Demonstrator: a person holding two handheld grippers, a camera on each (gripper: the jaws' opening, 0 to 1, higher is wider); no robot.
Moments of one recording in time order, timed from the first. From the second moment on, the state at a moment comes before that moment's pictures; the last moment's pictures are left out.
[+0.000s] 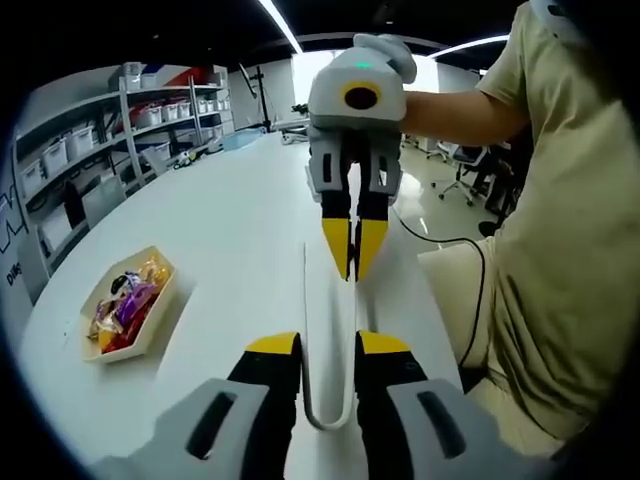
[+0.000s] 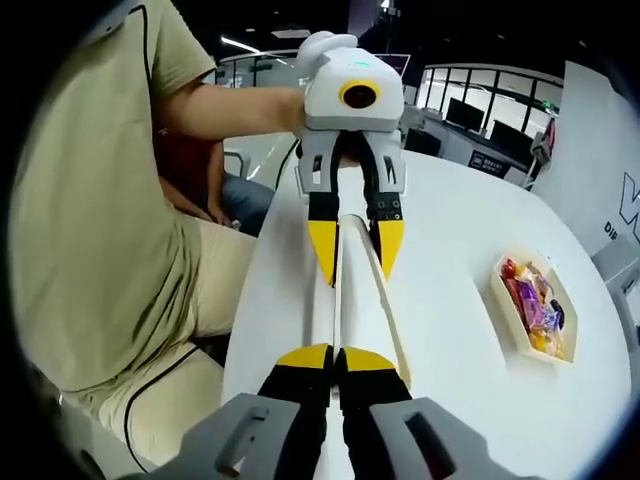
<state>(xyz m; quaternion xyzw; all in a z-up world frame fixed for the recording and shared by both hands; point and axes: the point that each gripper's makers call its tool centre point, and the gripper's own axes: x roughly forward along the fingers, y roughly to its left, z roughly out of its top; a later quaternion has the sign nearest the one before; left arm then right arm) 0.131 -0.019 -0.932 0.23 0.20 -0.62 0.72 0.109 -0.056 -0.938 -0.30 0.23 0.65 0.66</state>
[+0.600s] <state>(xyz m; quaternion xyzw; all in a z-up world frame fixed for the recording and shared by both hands) 0.138 -0.014 -0.936 0.26 0.20 -0.61 0.72 0.115 -0.060 -0.941 -0.29 0.24 0.64 0.67</state>
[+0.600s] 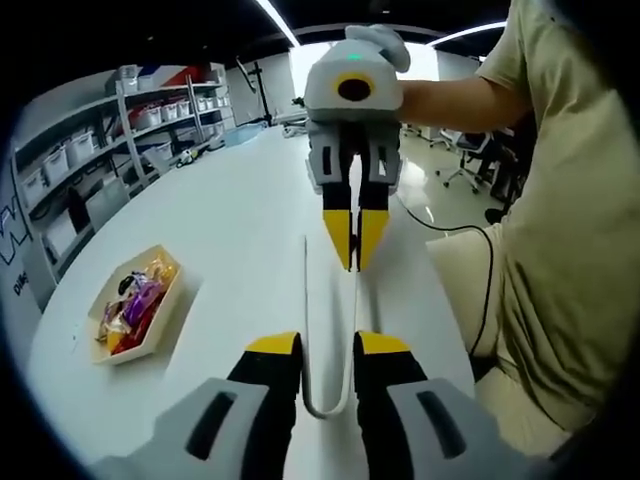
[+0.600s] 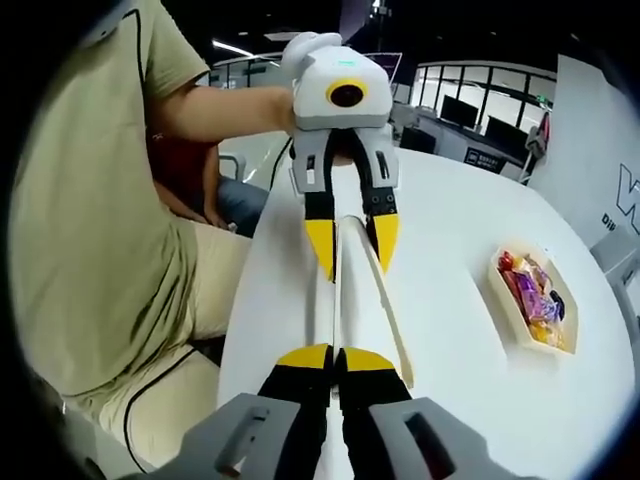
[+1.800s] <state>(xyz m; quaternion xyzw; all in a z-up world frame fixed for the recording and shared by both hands) 0.154 0.001 -0.941 0.30 0.24 -0.58 0.72 0.133 -0.061 -0.951 -0.30 0.26 0.64 0.66</state>
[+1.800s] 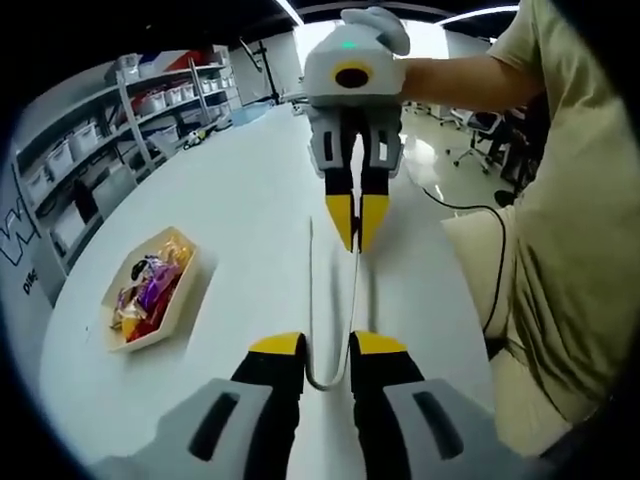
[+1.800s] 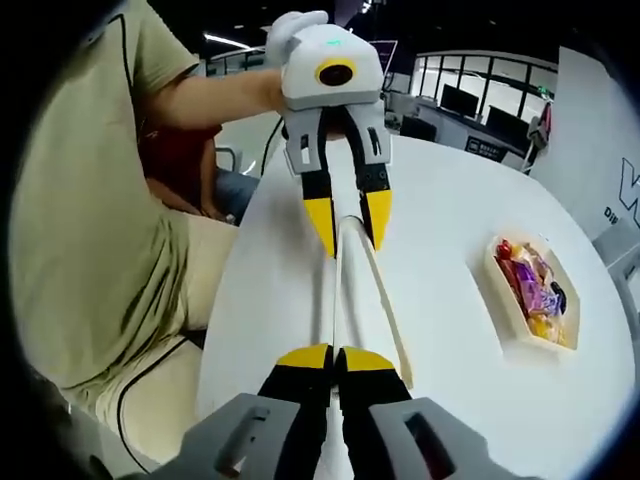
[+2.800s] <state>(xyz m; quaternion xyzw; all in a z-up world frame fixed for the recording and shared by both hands) 0.178 0.001 -0.960 0.30 0.26 -0.56 0.72 0.157 -0.062 -0.968 -0.29 0.28 0.64 0.65</state>
